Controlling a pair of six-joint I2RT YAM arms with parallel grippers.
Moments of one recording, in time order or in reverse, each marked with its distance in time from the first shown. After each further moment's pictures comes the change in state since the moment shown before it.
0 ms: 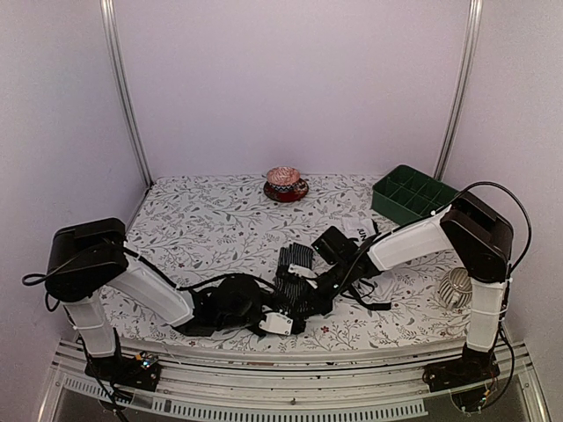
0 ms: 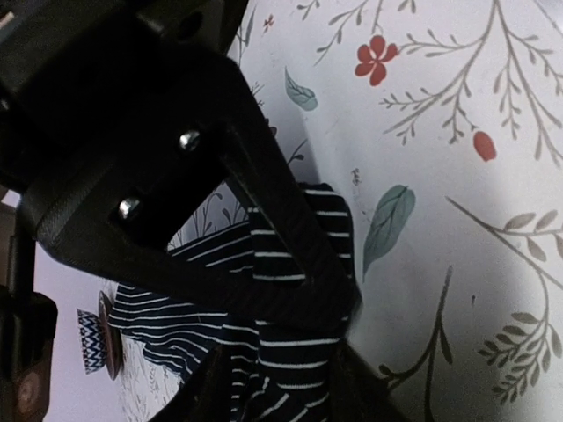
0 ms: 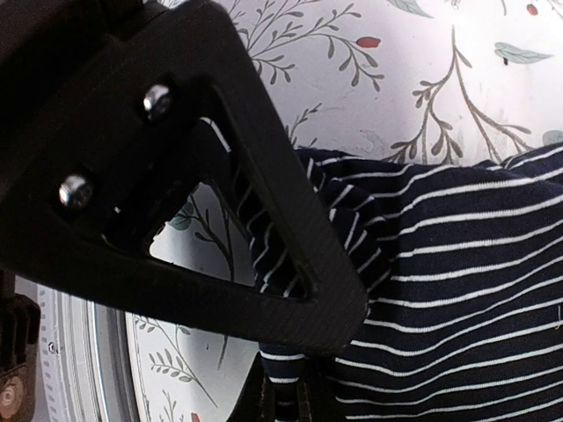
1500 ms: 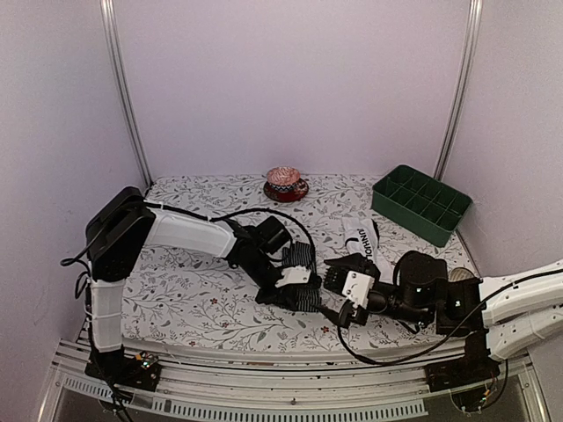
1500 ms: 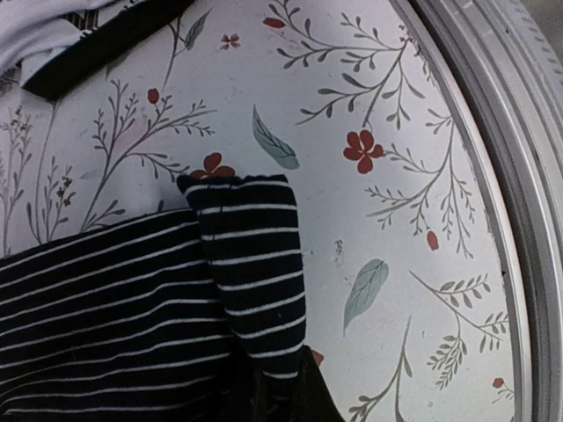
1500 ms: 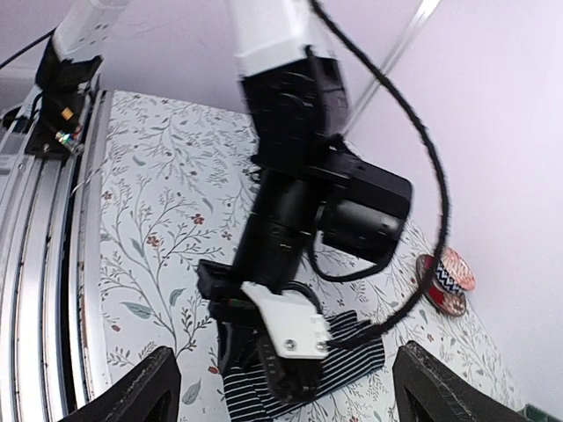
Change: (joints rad) left arm 0.240 0.234 0.692 -1.063 0.692 -0.231; right arm 0.384 -0.910 -0.549 0.485 0.908 -0.196
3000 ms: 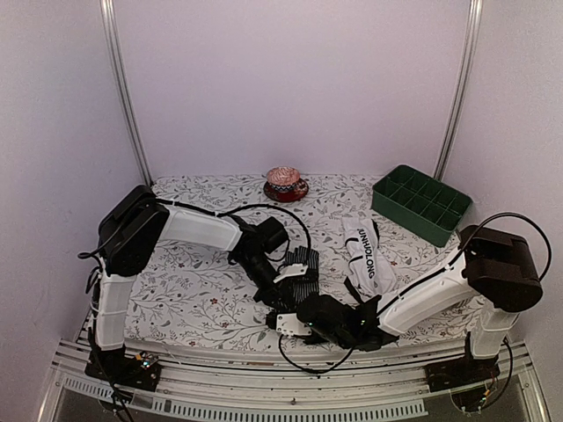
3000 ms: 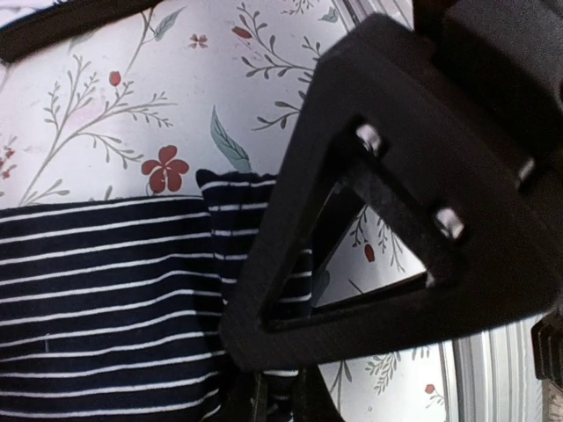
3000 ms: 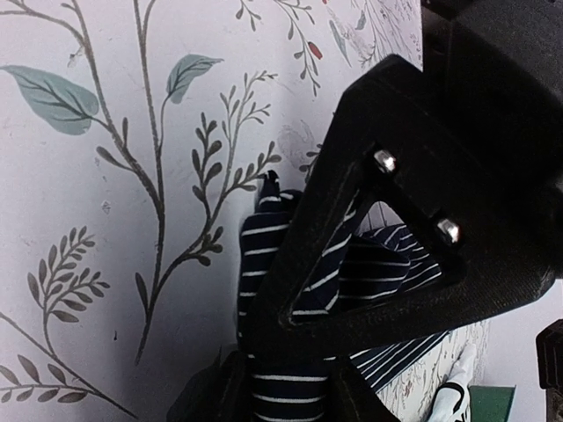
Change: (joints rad) left arm 0.071 0.119 0.117 -0.193 0.279 -0.059; right arm 0.055 0.771 0.260 -0.065 0.299 -0.189
